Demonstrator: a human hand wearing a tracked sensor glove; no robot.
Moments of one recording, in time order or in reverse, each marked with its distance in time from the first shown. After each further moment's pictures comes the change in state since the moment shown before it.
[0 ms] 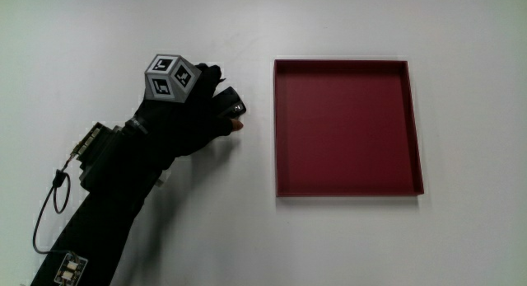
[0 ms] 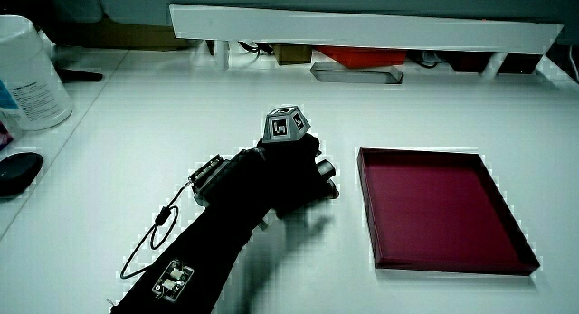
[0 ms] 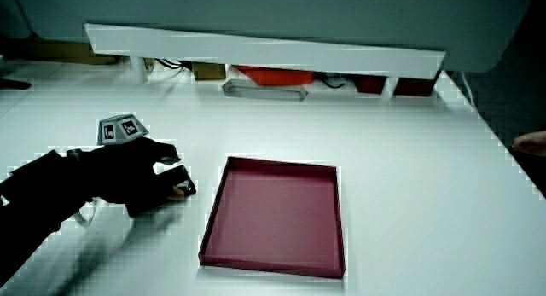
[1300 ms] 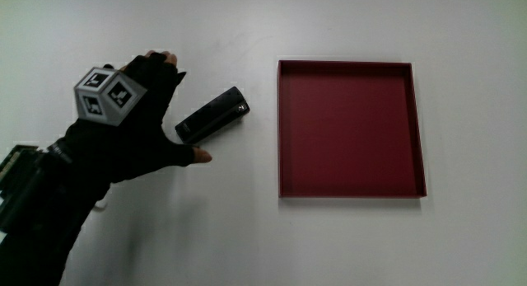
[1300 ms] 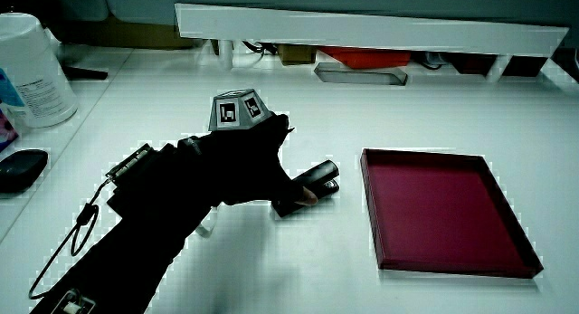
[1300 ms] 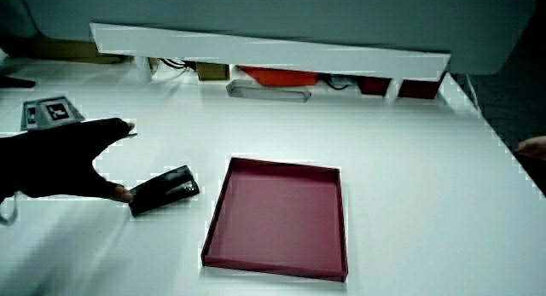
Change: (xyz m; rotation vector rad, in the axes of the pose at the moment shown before) arm -0.019 -0.075 0.043 -0.091 -0.031 -0.008
